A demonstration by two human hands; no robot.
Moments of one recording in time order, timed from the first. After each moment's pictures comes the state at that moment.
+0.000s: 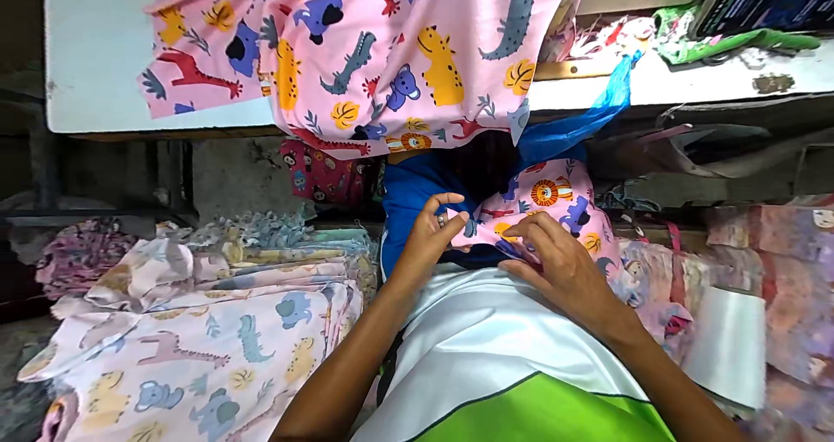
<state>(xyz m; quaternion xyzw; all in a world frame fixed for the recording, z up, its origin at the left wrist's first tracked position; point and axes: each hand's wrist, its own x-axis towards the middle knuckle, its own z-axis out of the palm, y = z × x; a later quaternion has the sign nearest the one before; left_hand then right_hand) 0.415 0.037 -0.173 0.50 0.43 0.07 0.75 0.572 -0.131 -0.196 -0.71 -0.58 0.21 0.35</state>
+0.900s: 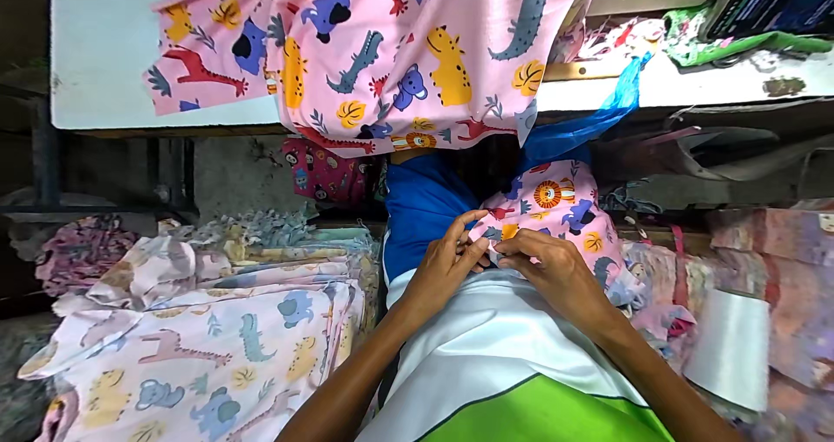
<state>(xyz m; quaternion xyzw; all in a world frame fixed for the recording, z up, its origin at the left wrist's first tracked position) 0.396 0.016 -0.176 0.69 0.29 0.03 0.66 0.556 -0.123 -0.184 -0.71 -0.52 0.30 0.38</state>
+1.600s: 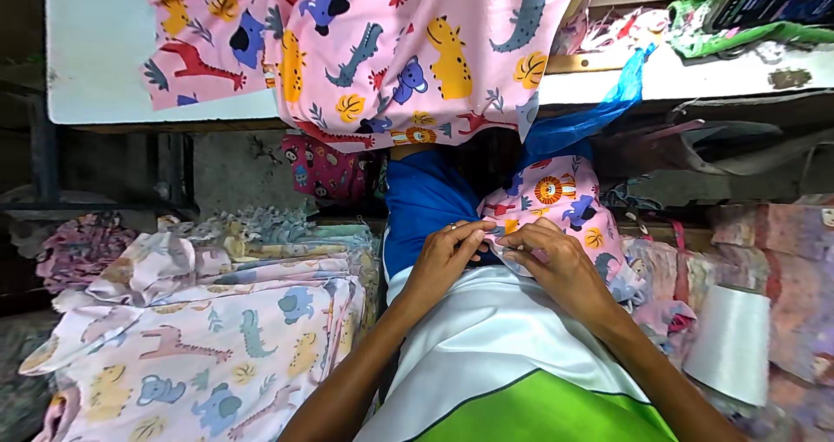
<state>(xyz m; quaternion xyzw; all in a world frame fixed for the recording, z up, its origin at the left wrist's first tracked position) 0.396 0.018 -0.183 0.72 0.31 0.05 0.61 0.558 -0.125 -0.184 -0.72 -0.50 0.30 0.38</state>
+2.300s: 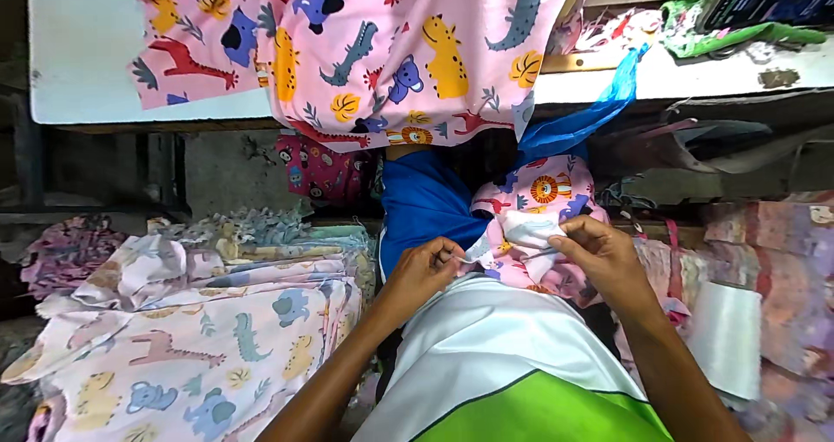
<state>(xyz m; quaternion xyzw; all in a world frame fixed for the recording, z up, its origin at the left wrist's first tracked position) 0.363 0.026 -0.171 0.73 0.33 -0.06 0.59 0.591 -0.159 -0.193 -0.70 -0.31 0.37 0.53</state>
